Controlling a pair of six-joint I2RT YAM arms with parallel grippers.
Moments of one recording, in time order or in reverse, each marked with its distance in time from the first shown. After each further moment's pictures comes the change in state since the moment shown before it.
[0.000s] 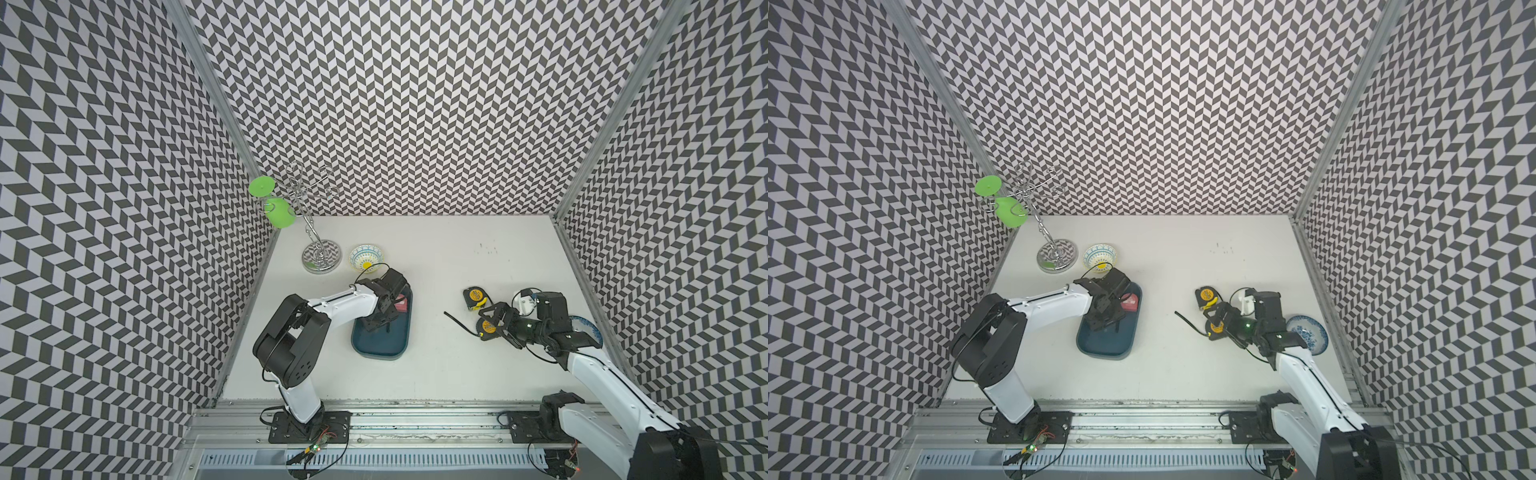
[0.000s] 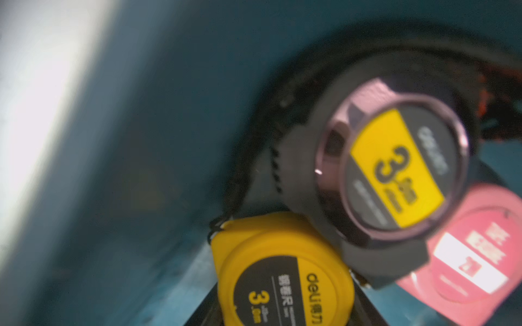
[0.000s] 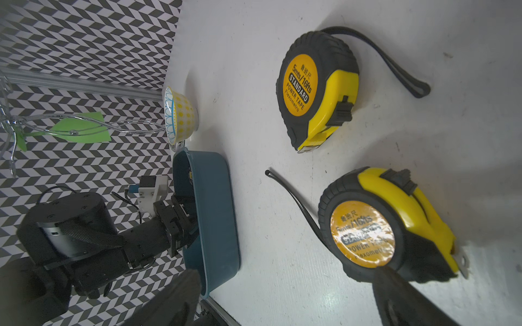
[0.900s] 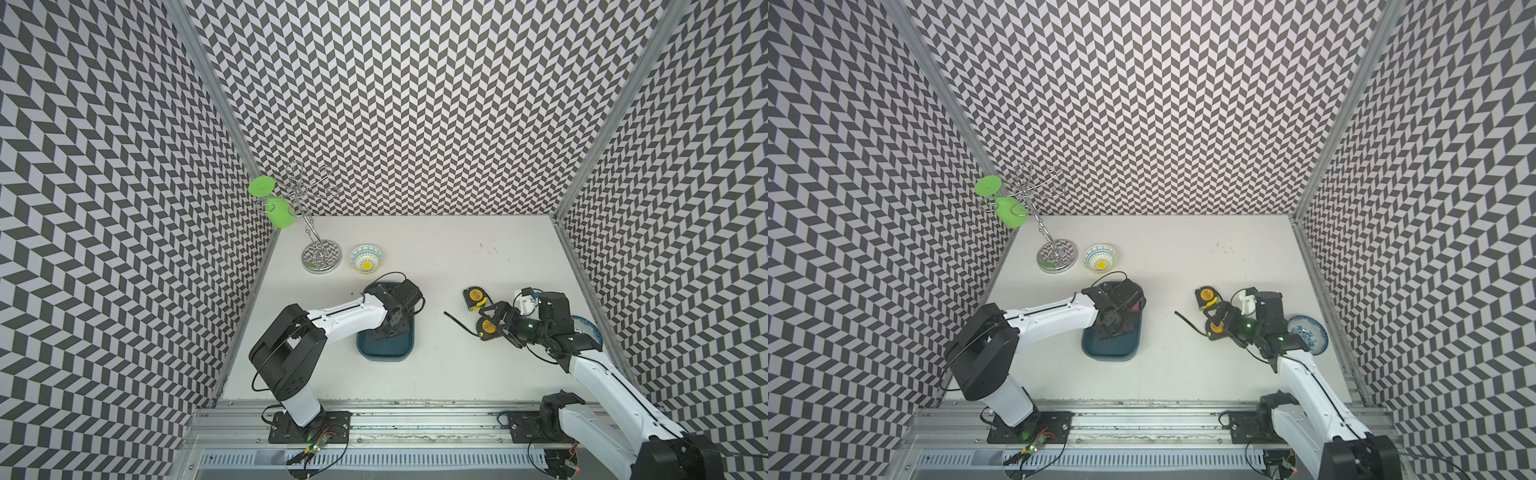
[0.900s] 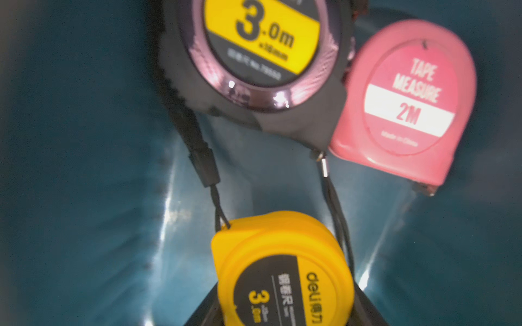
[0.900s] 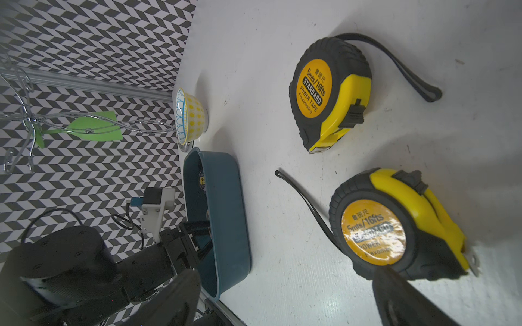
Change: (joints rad) left arm -0.147 -0.063 -0.004 -0.082 -0.032 0.072; right arm 0.006 -0.037 0.000 0.000 -0.010 0.010
